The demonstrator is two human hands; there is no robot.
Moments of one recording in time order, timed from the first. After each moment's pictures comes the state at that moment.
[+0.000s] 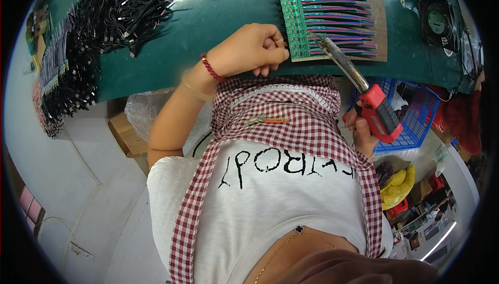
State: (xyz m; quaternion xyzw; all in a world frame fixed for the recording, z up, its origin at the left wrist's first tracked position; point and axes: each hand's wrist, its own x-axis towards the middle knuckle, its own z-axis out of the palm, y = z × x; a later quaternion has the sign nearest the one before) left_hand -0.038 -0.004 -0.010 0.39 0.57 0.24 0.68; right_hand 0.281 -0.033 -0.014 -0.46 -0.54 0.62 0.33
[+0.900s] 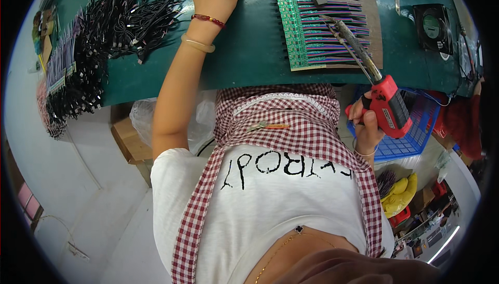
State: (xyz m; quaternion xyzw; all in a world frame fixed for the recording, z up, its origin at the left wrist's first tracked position) left_hand -0.104 0.062 -0.042 0.56 0.80 0.19 0.08; right_hand 0.255 -0.003 -0.010 -0.38 -0.55 0.61 0.42
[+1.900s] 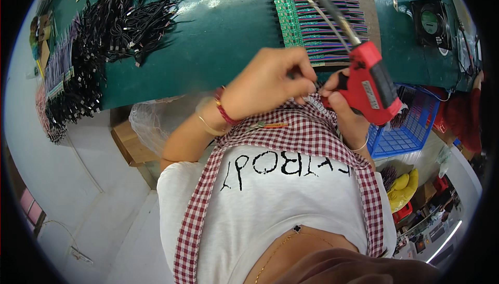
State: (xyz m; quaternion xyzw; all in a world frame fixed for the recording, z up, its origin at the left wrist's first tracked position) left_hand -0.001 -0.020 0.024 0.40 0.47 0.39 0.68; right_hand 0.196 0.002 0.018 -0.41 -0.55 0.65 0.34
